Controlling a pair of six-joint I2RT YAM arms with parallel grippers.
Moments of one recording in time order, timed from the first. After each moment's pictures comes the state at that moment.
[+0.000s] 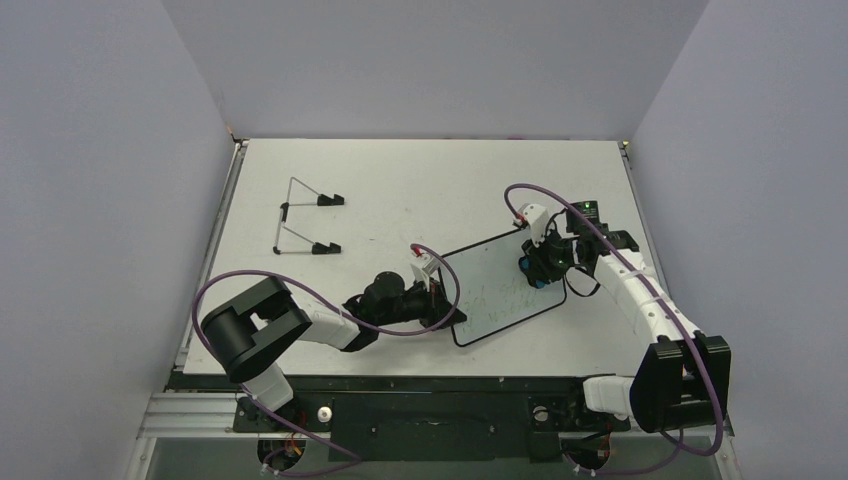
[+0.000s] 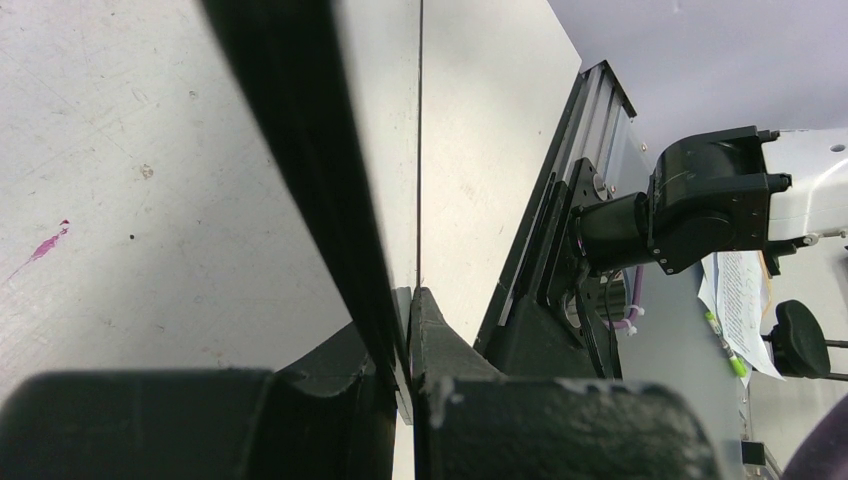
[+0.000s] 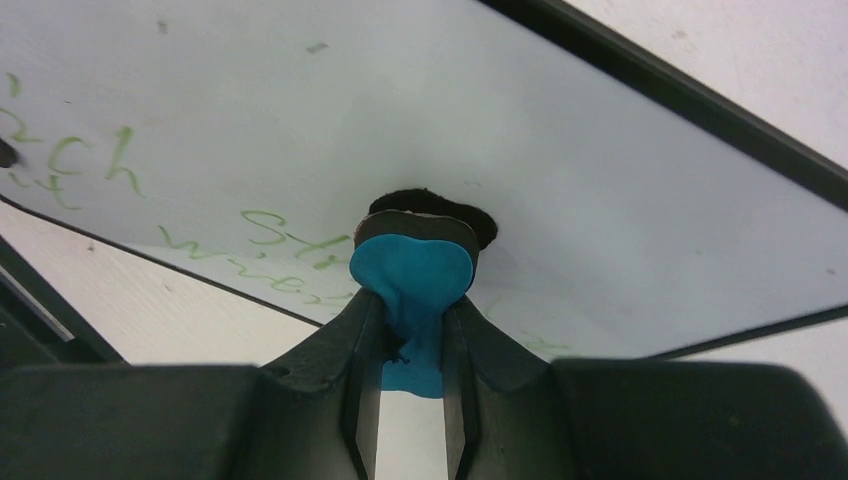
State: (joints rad) left arm -0.92 1.66 0.51 0.90 0.35 -0.71; right arm 0.14 1.27 0.93 -0.72 -0.47 -0.62
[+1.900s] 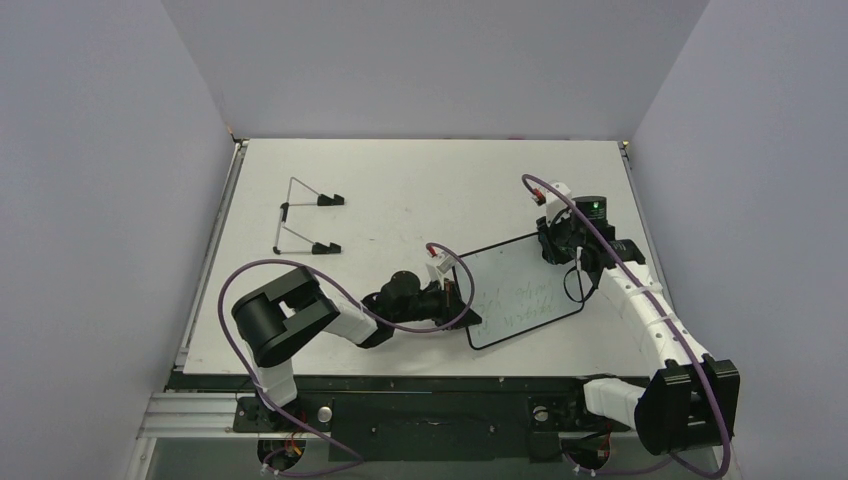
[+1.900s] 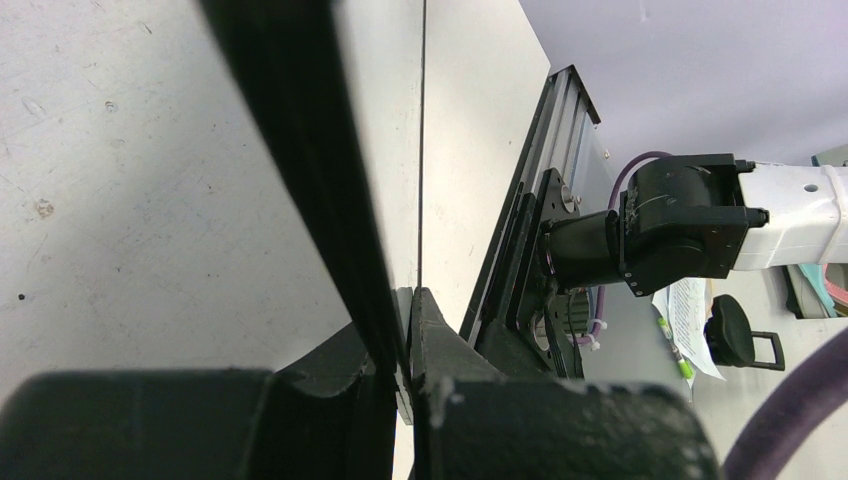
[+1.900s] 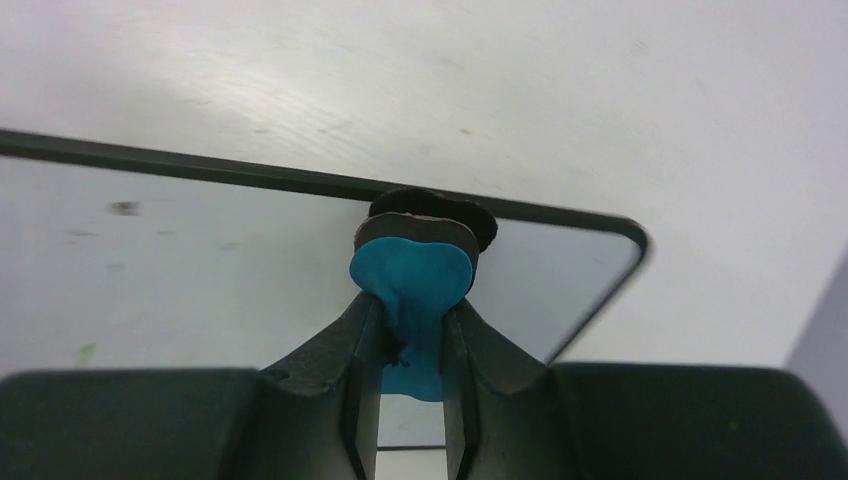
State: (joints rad) left arm -0.96 1.80 0.60 0.96 0.37 -0.82; right arm 0.18 1.18 0.90 -0.50 -0.15 -0.35
